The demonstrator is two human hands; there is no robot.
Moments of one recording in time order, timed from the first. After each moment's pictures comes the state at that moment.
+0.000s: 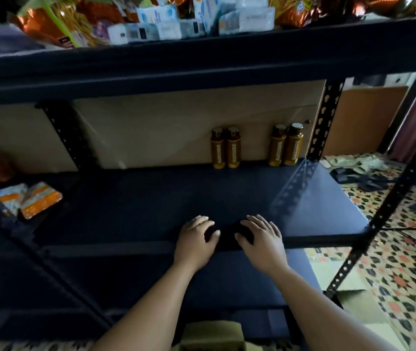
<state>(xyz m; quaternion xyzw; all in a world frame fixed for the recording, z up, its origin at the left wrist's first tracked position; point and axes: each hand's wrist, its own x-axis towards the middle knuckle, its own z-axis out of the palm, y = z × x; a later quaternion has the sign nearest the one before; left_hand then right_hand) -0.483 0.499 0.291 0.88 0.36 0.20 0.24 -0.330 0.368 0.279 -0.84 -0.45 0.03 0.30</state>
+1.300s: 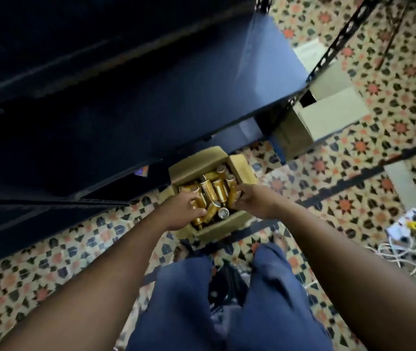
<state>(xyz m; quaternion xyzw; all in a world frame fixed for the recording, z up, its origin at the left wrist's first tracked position) -0.653 0.472 0.042 0.81 0.23 -0.36 0.39 -0.519 0.266 0.025 -0.82 -0.26 0.51 0.08</state>
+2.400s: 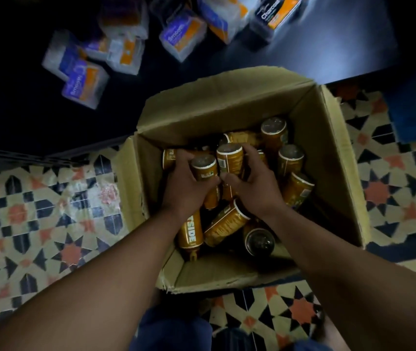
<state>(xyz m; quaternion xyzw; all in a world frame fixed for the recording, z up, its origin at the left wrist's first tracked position) -0.641 0.476 -0.485 0.70 0.48 -0.05 0.52 -0.533 0.346 -0.494 -0.79 -0.14 0.42 0.43</state>
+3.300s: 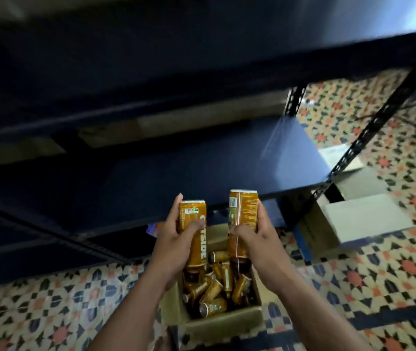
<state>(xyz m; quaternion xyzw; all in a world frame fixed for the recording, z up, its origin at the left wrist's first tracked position) -0.609 0.426 0.070 0.63 0.43 0.15 0.63 -0.482 0.281 0.063 -0.66 -0.16 0.40 0.62</state>
